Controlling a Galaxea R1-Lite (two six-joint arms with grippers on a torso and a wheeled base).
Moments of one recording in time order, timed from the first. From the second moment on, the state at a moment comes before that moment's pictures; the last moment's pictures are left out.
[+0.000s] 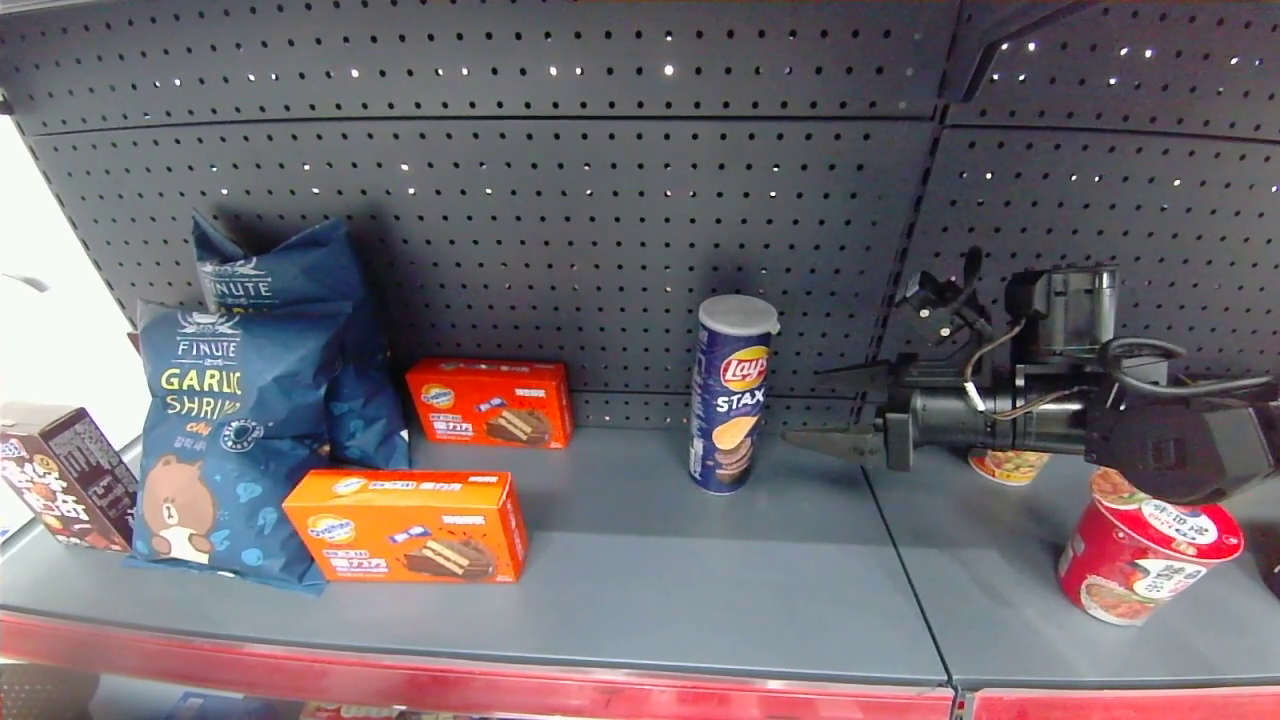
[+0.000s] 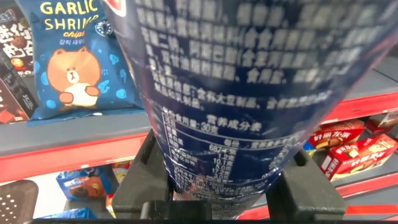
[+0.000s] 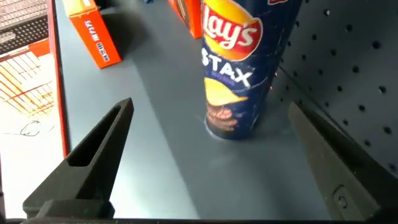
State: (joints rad) left arm -0.24 0.10 -0.22 0.08 -0.05 -0.01; right arm 0.31 1.83 -1.08 -0.45 0.75 -0.27
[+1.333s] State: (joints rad) left arm -0.24 0.10 -0.17 0.08 -0.04 -0.01; right arm 0.32 2.19 -1.37 -0.53 0.77 -0.27
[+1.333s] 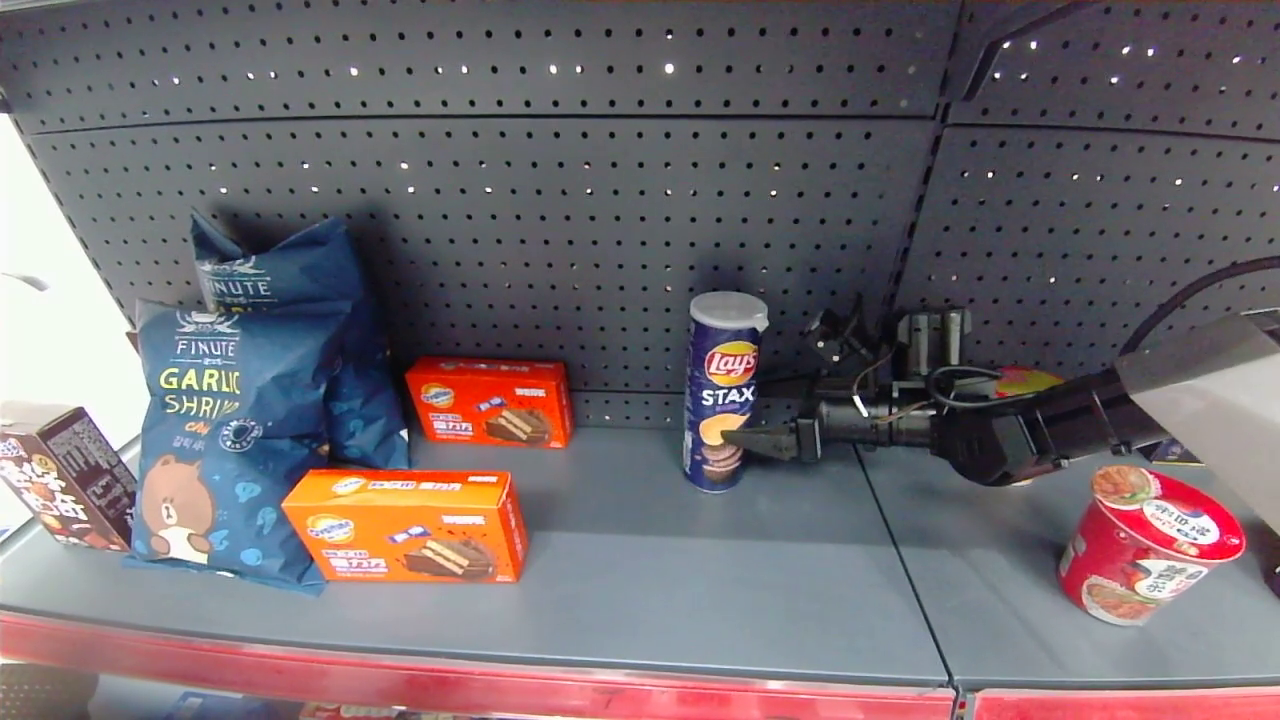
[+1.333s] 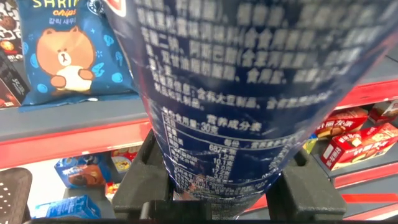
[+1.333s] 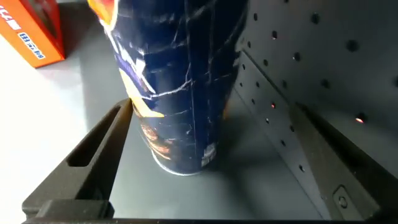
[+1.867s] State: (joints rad) left arm -0.24 0.10 -0.14 0.08 -0.04 -0.01; right arm 0.37 2.27 -1.44 -0.54 0.77 -0.26
